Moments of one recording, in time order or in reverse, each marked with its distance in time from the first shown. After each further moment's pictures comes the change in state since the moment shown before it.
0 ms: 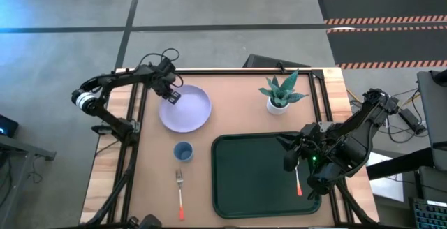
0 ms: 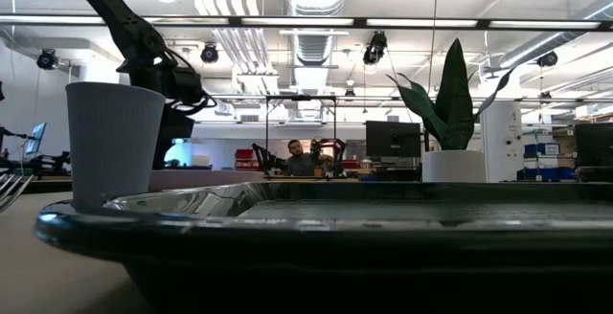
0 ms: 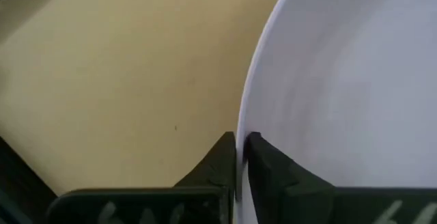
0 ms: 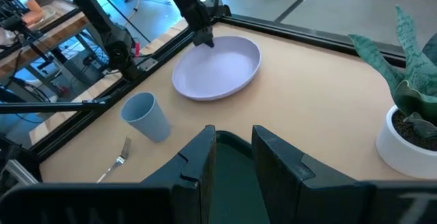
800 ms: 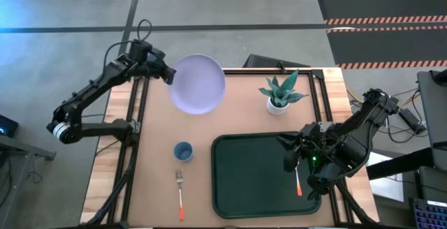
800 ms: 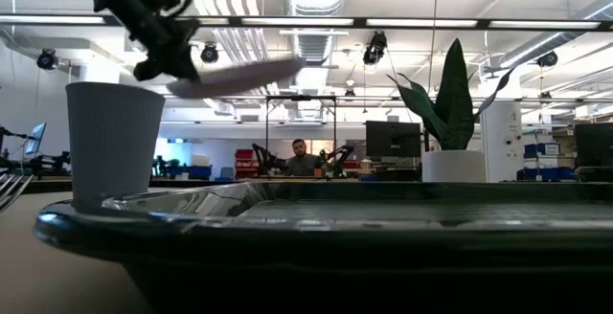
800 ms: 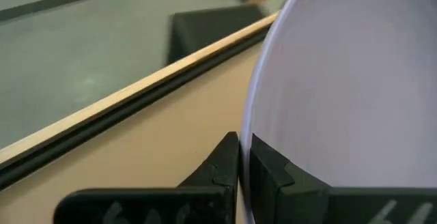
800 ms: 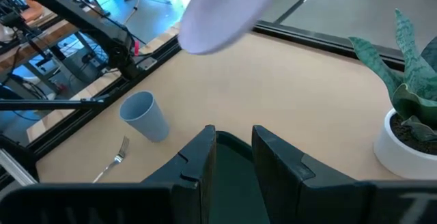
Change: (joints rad) left arm 0.023 -0.425 0.158 0.062 0.351 -0.143; right arm 0.000 0.000 0.000 0.000 0.001 -0.018
